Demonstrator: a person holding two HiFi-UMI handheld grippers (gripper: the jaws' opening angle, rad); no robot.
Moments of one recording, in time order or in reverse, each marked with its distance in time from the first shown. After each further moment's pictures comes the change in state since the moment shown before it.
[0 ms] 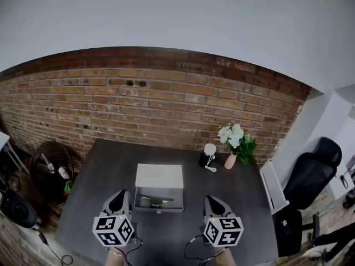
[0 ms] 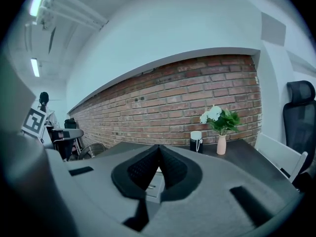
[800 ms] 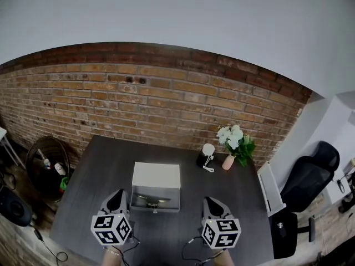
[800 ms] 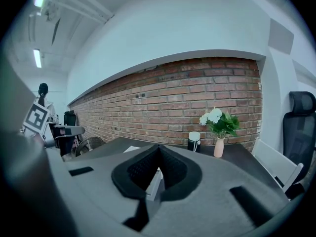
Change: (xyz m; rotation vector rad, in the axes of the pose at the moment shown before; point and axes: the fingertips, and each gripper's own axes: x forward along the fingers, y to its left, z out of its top) left arm 0.011 0.006 -0.013 -0.013 0.028 0.011; right arm 0.003 -0.002 0.000 -0.071 0.031 -0.014
